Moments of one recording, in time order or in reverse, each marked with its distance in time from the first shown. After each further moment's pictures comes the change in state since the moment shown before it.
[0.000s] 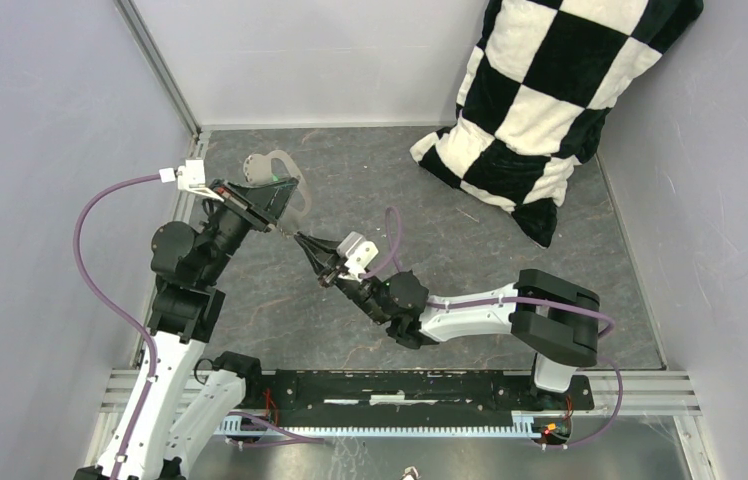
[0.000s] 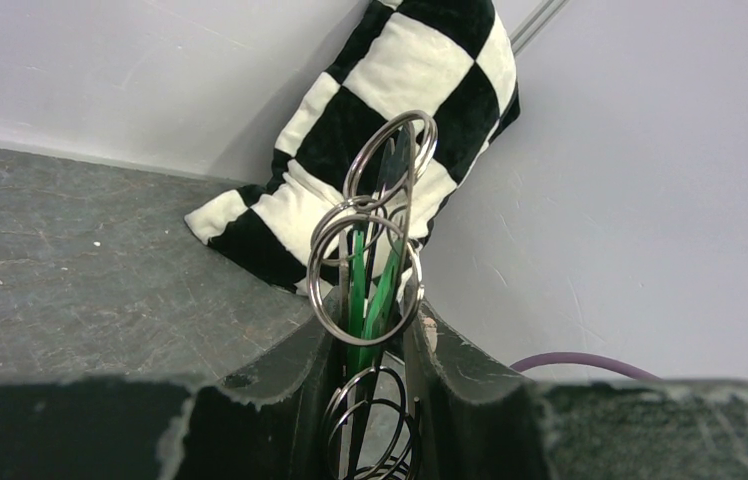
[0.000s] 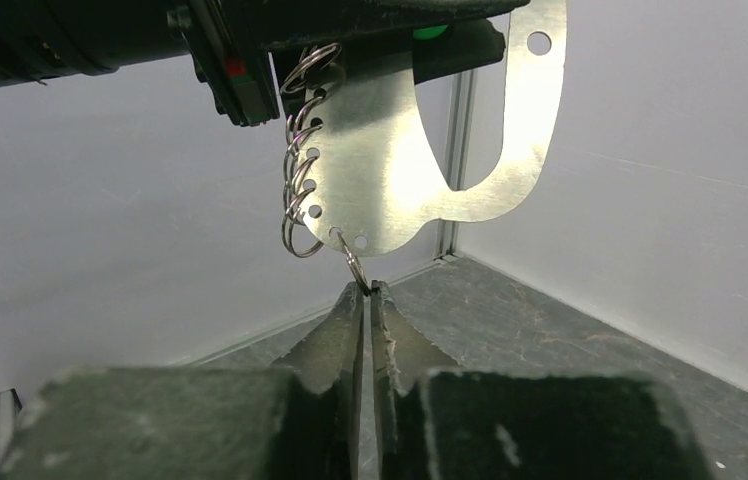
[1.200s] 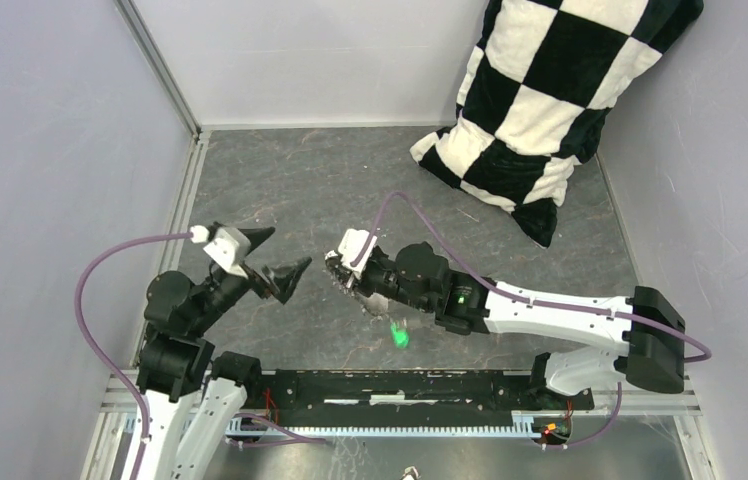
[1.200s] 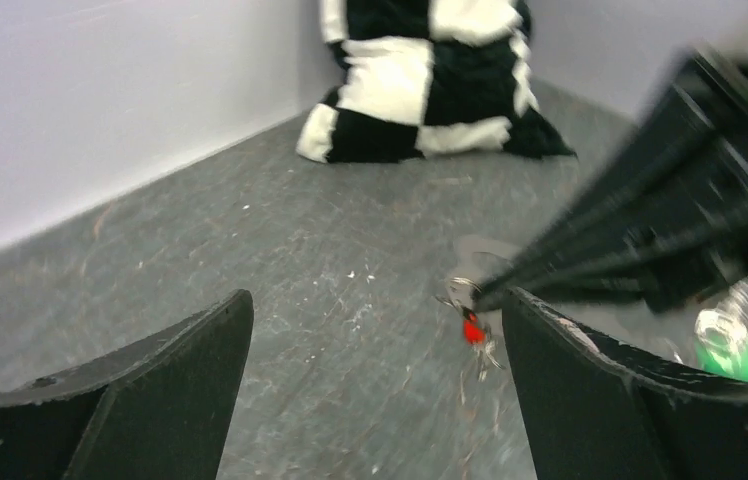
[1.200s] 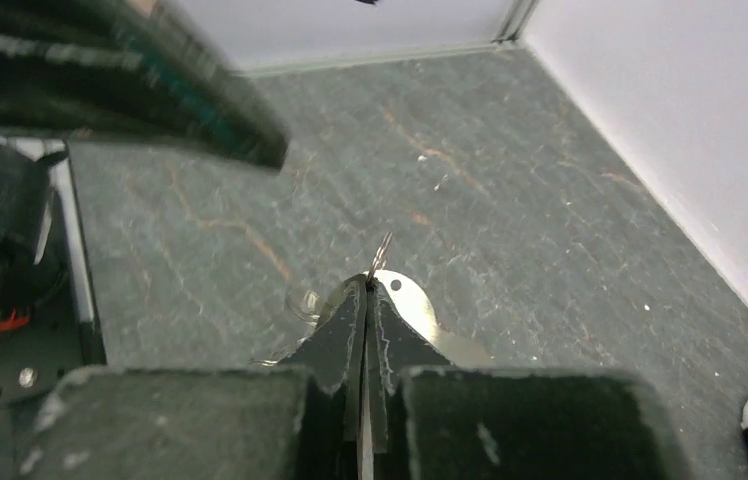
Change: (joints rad) left arm 0.000 -0.301 -0.117 -0.338 0.142 0.646; right arm -0.055 -0.408 0.005 -0.982 -0.187 0.016
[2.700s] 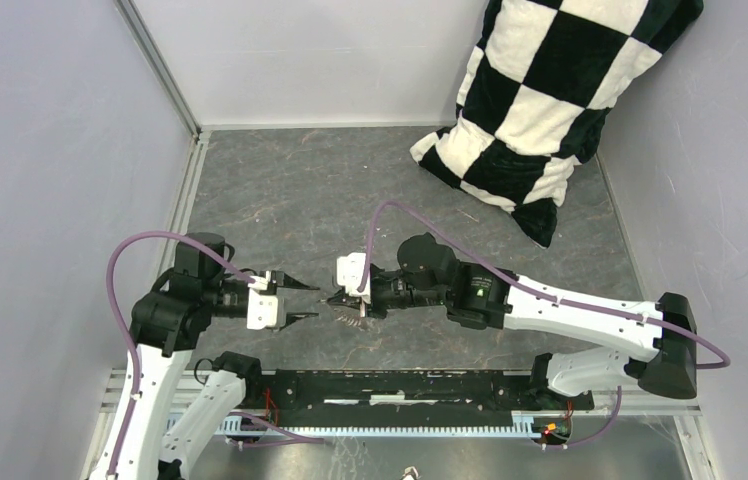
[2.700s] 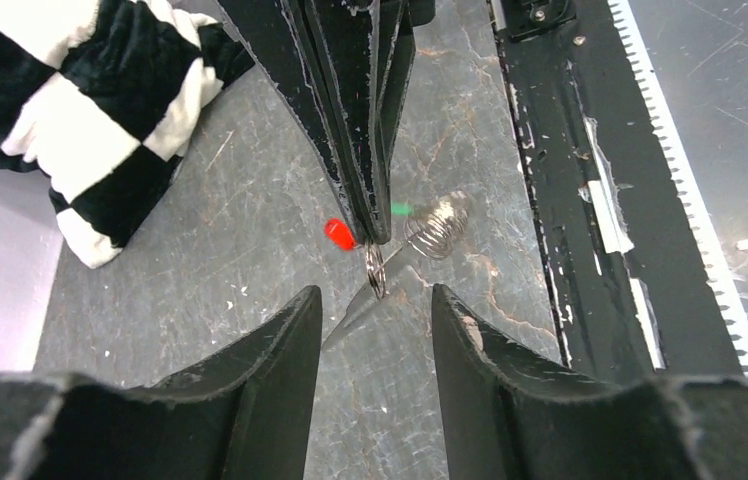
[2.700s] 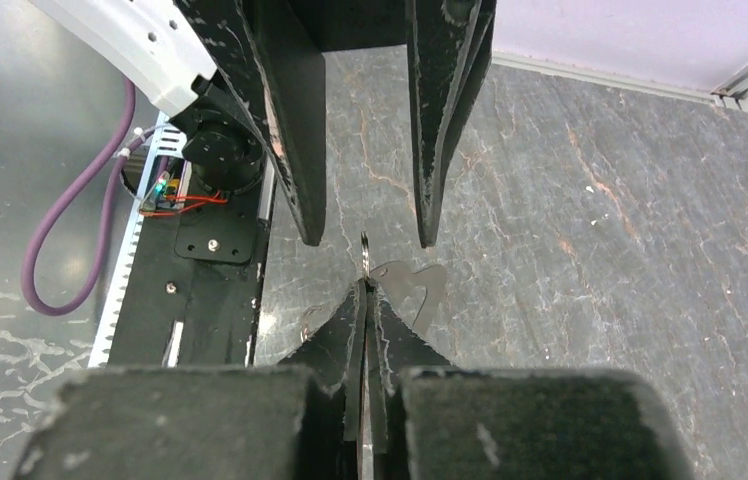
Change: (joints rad) left arm 0.000 0.295 0.270 -0.844 0.730 1.283; right arm -0.002 -0.065 0.152 -0.427 -0.444 -0.094
